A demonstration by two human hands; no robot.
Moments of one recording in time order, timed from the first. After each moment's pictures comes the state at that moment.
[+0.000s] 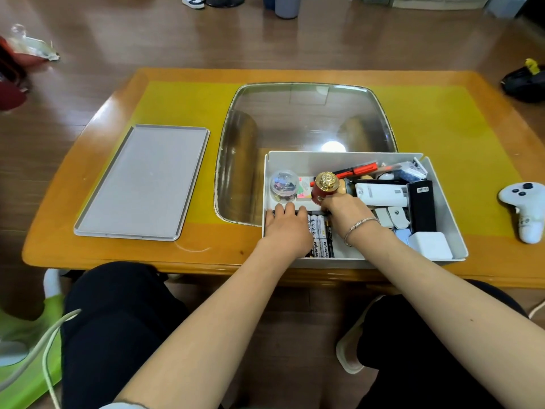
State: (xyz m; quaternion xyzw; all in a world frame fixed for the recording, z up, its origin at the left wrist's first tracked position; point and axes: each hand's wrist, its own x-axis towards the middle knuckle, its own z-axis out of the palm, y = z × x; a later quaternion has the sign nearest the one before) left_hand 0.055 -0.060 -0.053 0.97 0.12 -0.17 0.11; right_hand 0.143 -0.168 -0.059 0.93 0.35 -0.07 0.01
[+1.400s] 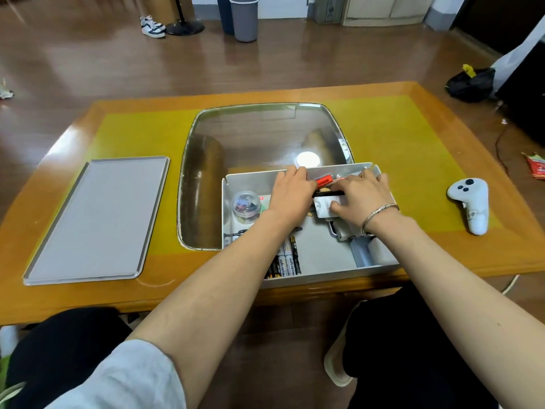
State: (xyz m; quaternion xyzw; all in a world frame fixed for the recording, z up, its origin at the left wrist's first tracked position) left_hand 0.159 -0.092 -0.032 1.00 -0.05 0.08 0.03; right_hand 0.186 -0.240 -0.010 0.97 0.23 0.01 0.03
